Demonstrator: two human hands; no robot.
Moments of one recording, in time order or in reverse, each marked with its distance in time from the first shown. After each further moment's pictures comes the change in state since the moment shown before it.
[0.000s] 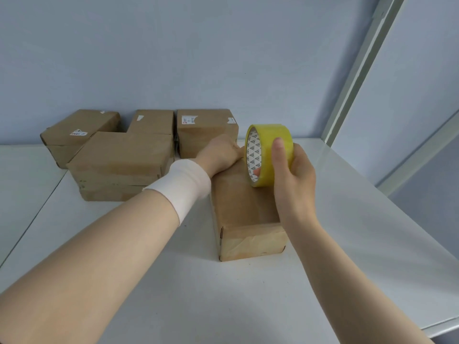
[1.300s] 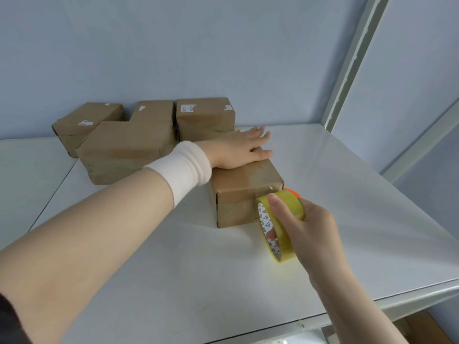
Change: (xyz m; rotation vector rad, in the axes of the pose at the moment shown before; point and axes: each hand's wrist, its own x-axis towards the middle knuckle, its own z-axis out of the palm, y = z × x) left_hand -0.023 0.020 0.012 0.605 -0.344 0.418; right_hand -0.081 0.007 -0.064 -0.232 -0.142 0.329
